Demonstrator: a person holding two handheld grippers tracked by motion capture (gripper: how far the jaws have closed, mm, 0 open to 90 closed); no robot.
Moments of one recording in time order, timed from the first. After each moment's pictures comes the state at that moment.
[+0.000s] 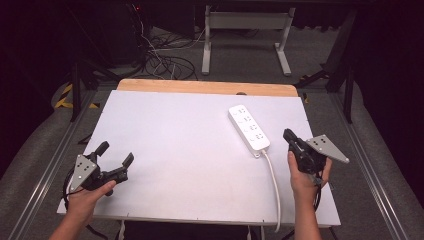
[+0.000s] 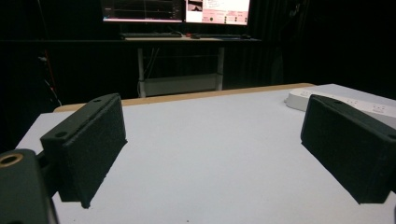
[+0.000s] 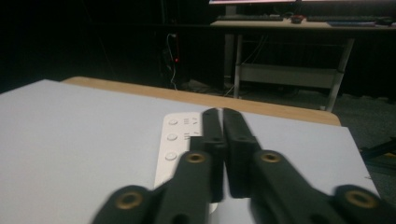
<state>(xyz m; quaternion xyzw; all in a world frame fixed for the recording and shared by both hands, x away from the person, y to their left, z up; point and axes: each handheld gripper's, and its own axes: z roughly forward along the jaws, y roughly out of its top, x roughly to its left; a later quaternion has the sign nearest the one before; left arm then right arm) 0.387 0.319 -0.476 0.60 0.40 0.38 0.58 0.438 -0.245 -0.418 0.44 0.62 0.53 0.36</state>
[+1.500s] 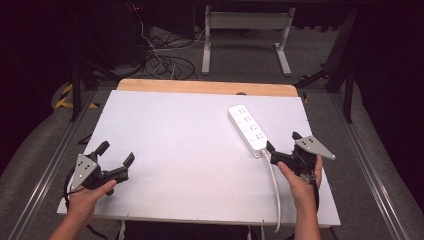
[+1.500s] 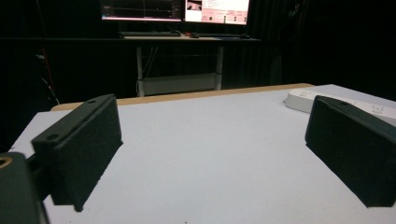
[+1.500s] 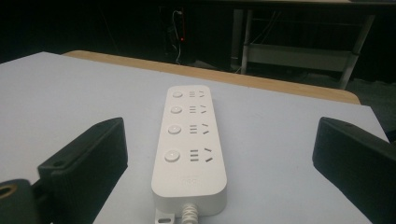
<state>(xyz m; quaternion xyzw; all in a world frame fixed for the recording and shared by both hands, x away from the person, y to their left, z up) 0.390 0.318 -0.476 0.60 0.40 0.37 0.58 0.454 -0.234 -0.443 0.44 0.66 0.51 0.34</state>
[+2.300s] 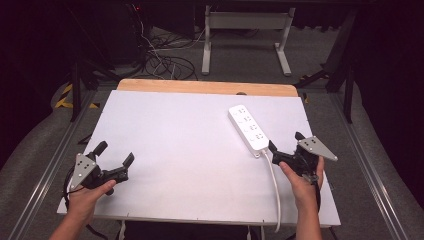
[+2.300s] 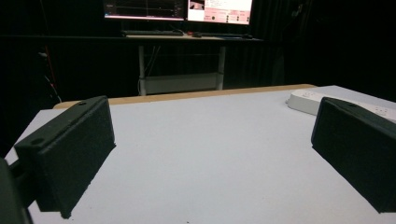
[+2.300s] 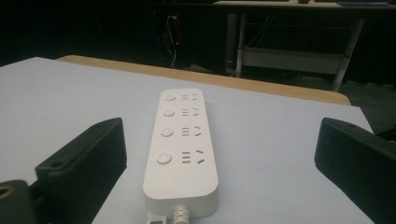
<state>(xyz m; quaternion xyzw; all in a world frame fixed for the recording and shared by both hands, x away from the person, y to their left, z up) 0.391 0.319 -0.476 0.60 0.41 0.37 0.58 0.454 -0.239 -0.445 0.44 0.65 0.51 0.35</state>
